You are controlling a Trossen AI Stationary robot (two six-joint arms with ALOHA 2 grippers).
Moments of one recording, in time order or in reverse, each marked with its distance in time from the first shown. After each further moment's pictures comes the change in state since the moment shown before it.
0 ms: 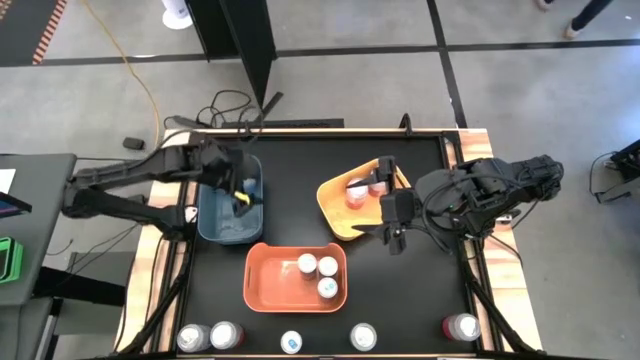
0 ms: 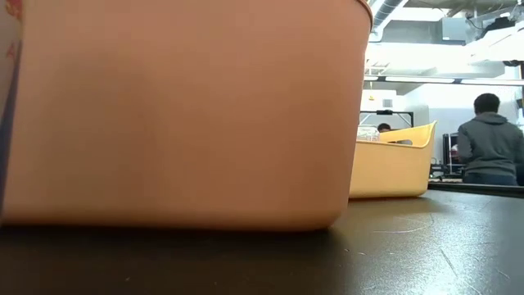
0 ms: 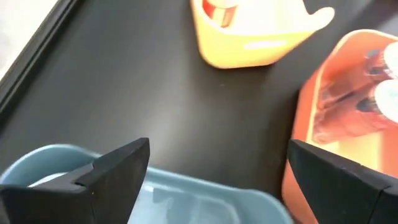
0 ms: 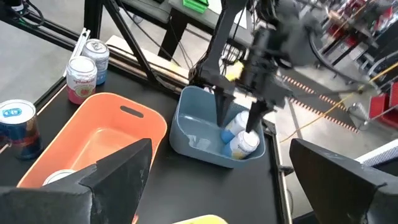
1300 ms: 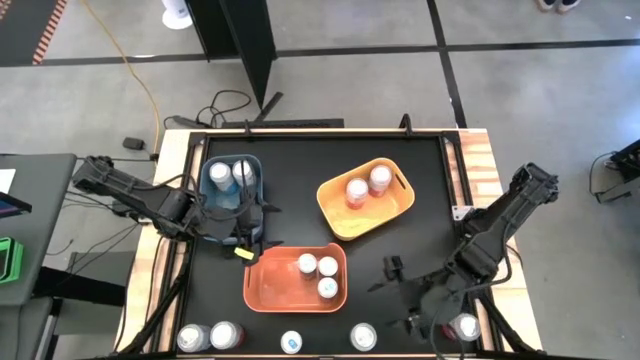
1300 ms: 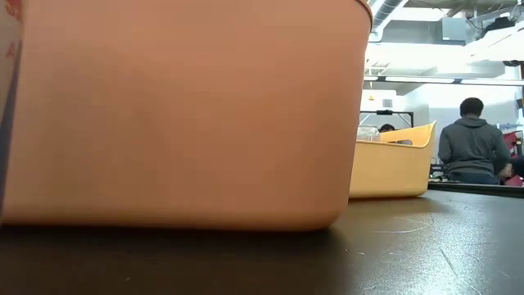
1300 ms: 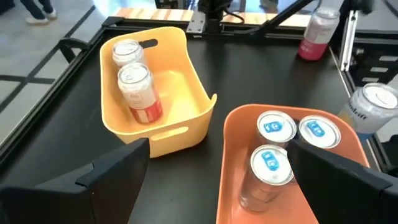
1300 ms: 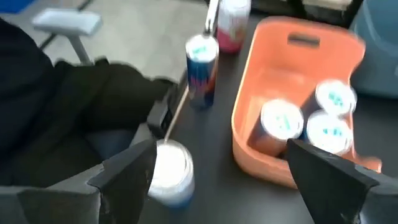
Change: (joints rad) left arm -0.604 0.072 -0.003 0.367 -0.473 -0.139; right arm 0.416 0.000 -0.513 0.301 -0.044 0.576
